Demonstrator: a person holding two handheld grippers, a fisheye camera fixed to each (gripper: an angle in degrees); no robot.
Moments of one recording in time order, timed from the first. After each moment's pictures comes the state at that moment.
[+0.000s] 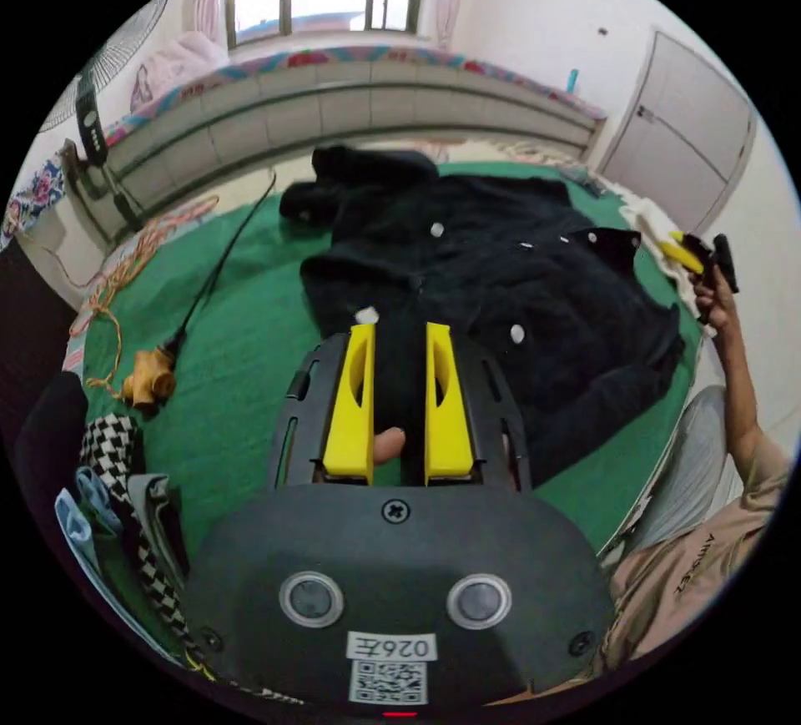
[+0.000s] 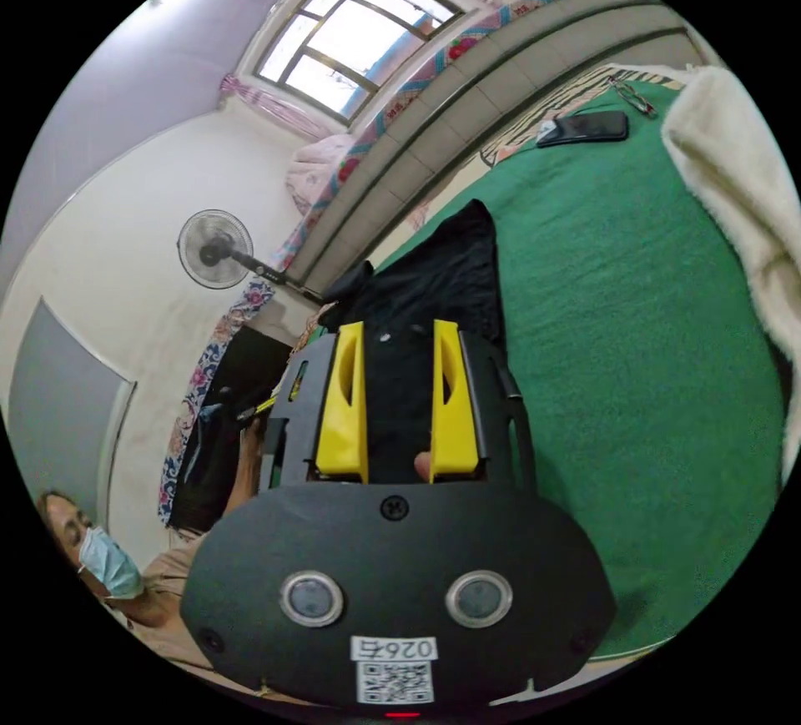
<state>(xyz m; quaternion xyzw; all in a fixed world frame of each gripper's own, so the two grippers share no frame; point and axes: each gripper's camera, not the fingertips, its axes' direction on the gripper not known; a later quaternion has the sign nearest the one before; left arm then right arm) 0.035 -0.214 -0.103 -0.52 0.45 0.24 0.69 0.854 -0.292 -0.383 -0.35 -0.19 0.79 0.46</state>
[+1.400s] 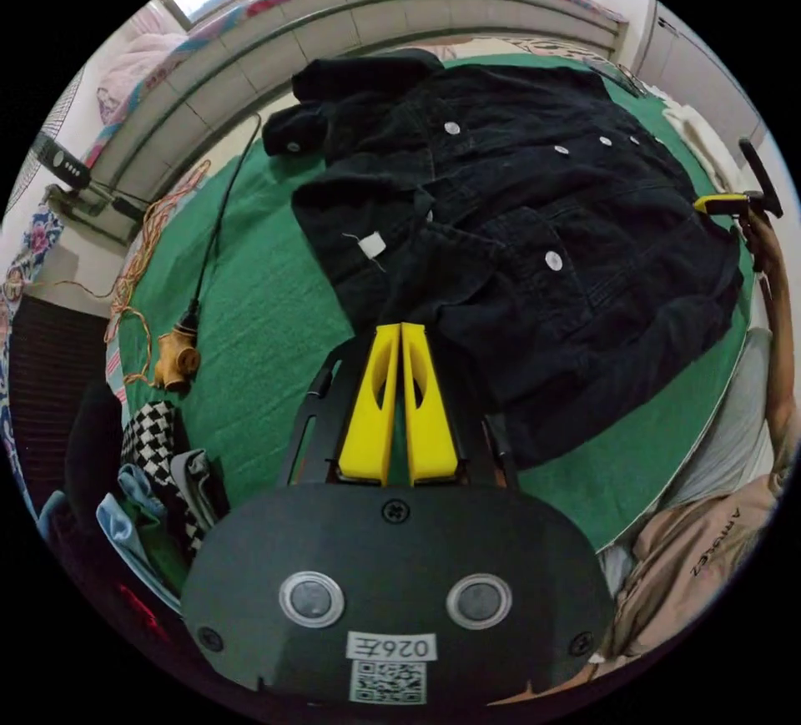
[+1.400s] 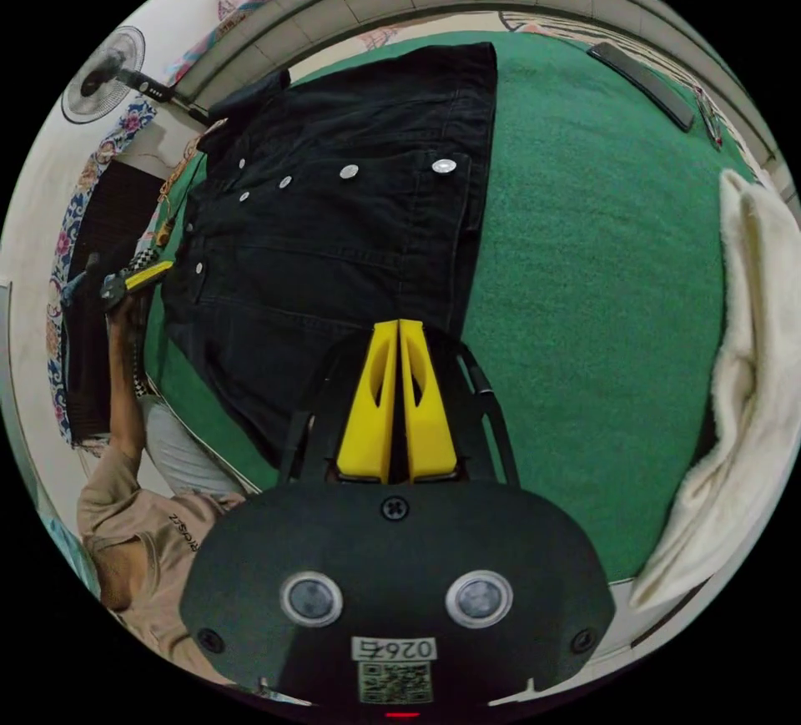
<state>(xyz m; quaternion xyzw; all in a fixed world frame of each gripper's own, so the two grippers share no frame) 0.107 -0.214 -0.059 -0.55 0.38 0.38 0.64 0.685 -0.365 -0.271 -0.63 -0.33 0.55 0.44</state>
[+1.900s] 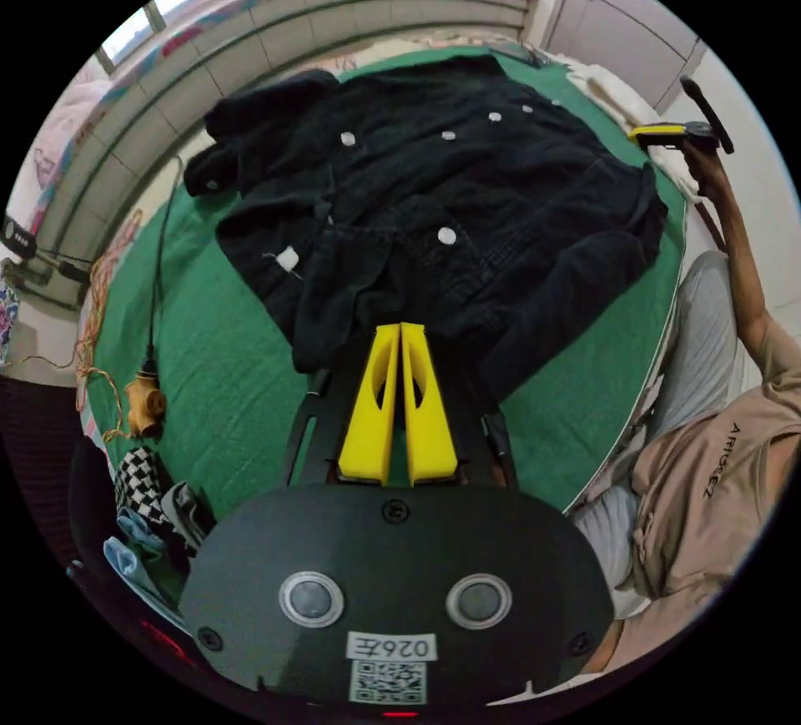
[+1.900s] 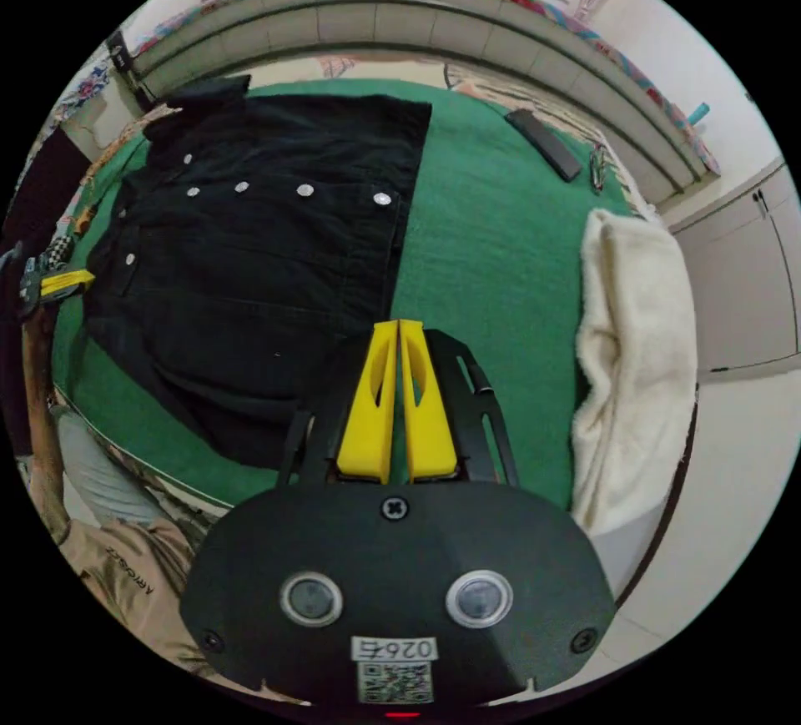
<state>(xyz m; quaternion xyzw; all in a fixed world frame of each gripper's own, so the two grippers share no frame) 0.072 -0.209 -0.080 -0.51 0.50 0.39 0.58 0.685 -0.495 -0.286 -0.71 -0.20 0.42 0.53</state>
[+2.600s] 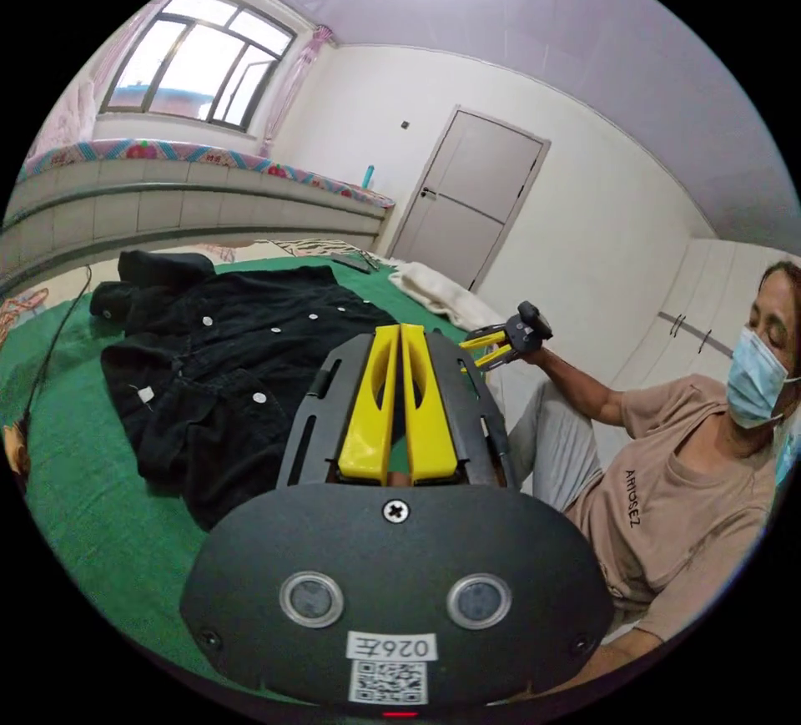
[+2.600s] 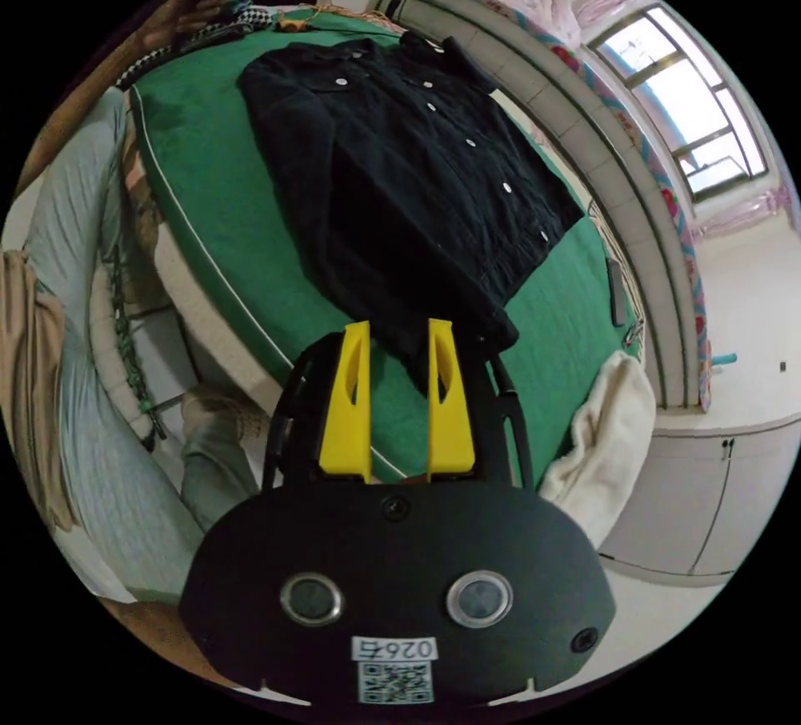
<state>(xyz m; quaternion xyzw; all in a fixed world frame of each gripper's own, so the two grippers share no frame) -0.051 -0.209 -0.113 -0.34 0.76 0.04 0.55 0.583 -0.719 -0.405 -0.58 -0.36 0.18 0.71</state>
